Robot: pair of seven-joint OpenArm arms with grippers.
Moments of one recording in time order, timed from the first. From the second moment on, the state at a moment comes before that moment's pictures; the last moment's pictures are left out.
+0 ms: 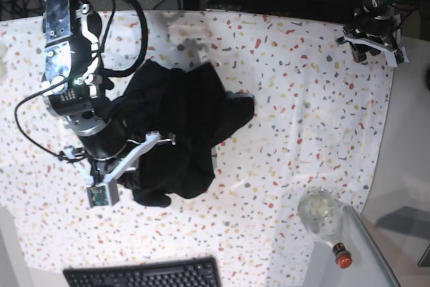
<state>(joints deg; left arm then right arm) 32.2 -12.7 -22.6 91.3 -25.0 -1.1 22.7 -4.0 3.3 -6.1 113.3 7.1 0.3 -48.8</state>
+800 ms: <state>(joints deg) 30.2 -14.4 -17.8 91.3 -25.0 -1.1 22.6 20.5 19.6 7.3 79.5 6.2 -0.1 -53.9</state>
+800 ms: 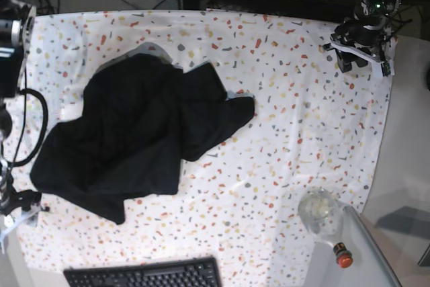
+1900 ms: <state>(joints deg) -6.5 -11.8 33.1 62.3 -24.6 15.2 18.2 -10.9 0.1 21.8 81.6 18.1 0.9 -49.7</state>
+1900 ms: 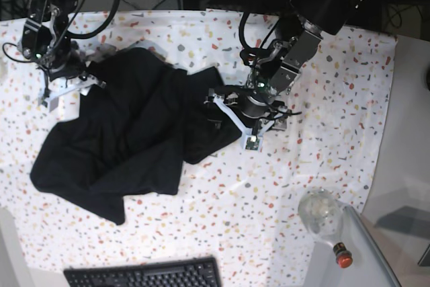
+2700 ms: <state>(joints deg) 15.0 -21.3 8.3 98.9 -25.5 16.6 32.7 -23.0 2.8 19.3 103.4 16.2 0.0 -51.4</state>
